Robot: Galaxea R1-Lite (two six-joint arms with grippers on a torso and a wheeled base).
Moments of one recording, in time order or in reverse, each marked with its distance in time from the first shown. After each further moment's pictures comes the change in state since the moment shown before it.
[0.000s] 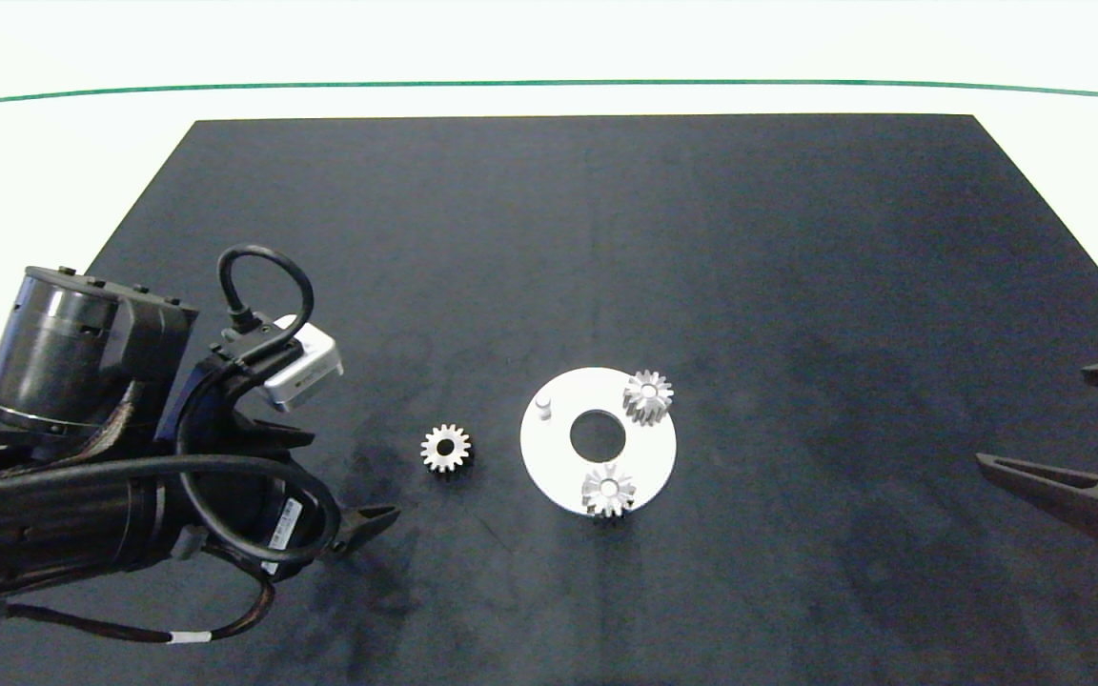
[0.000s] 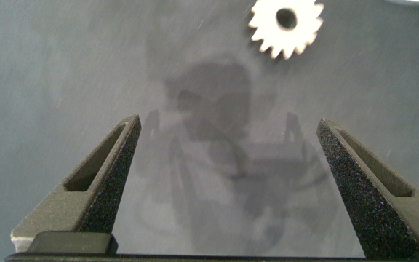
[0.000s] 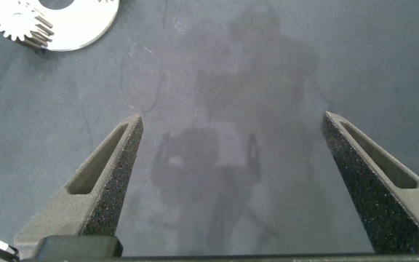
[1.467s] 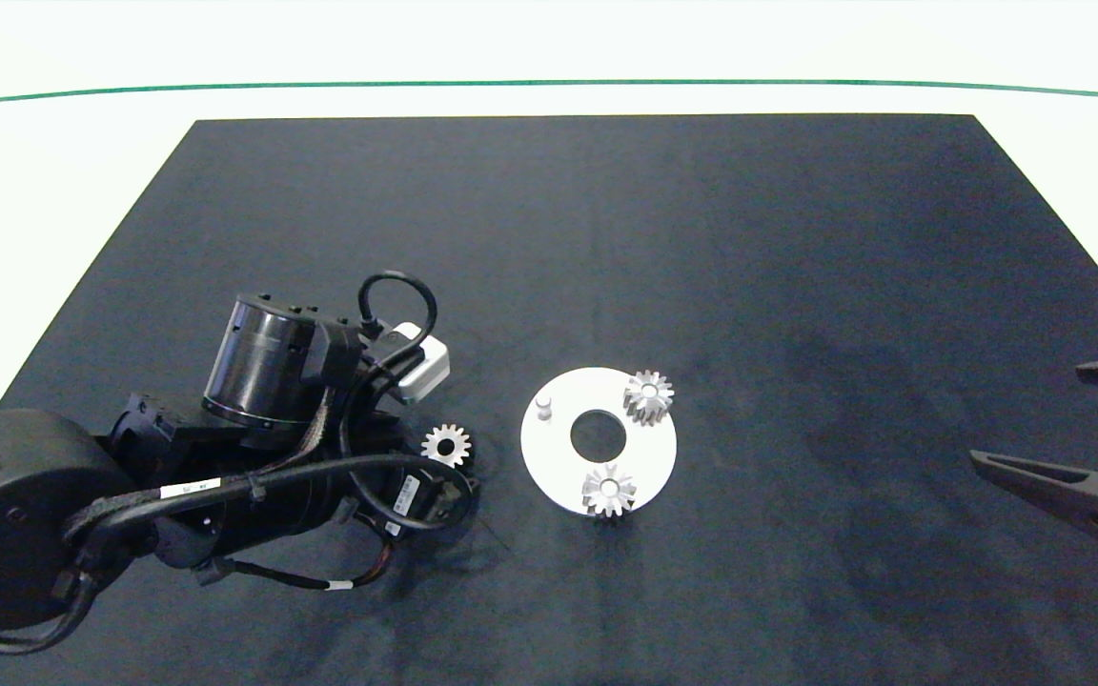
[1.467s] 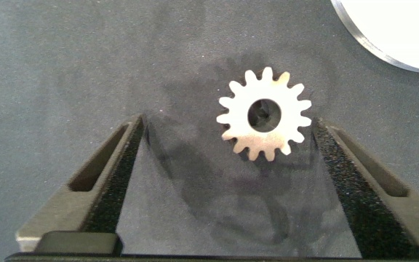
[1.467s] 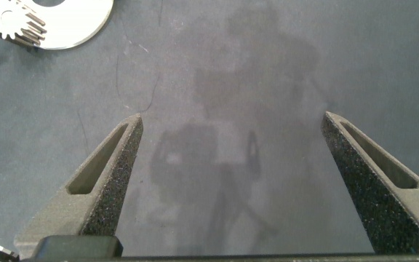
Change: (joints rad) left arm -0.089 0.226 -0.019 -0.247 0.084 0.000; right arm -0.015 0.016 -0.006 0.000 0.005 -0.007
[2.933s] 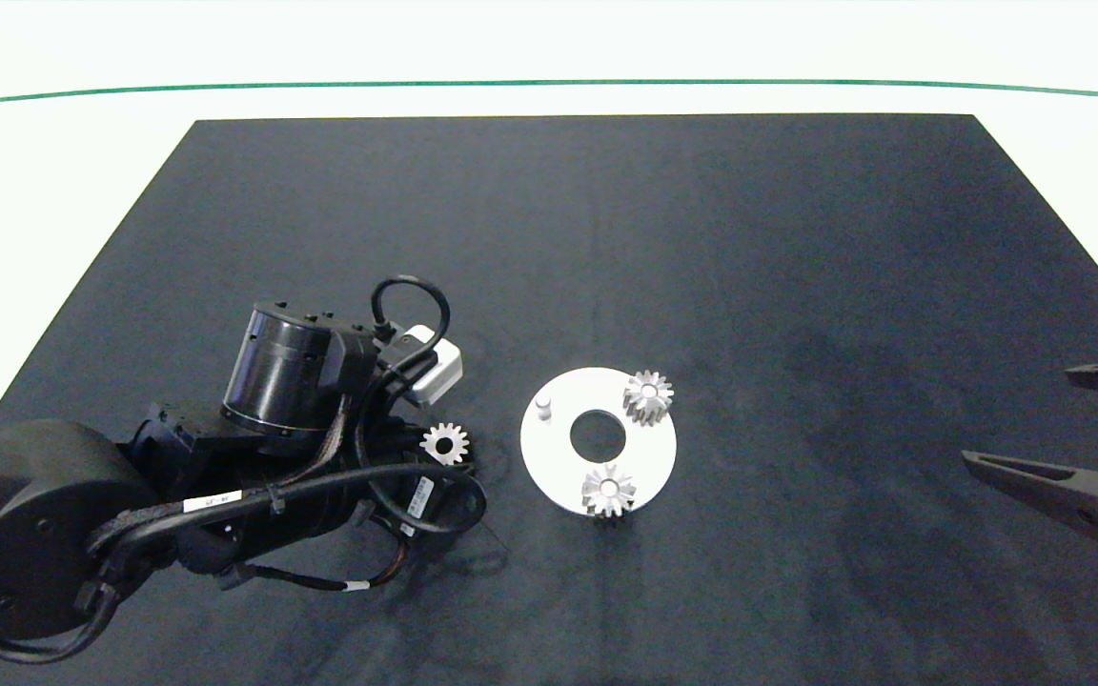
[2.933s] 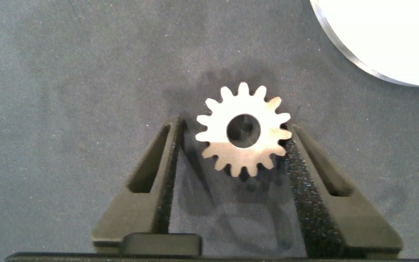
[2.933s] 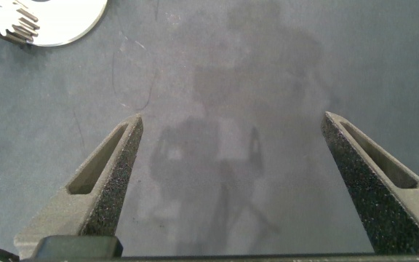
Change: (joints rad) left arm -0.021 0.021 0.011 -0.053 0.014 -0.004; right arm -0.027 0.019 0.000 0.000 0.023 -0.001
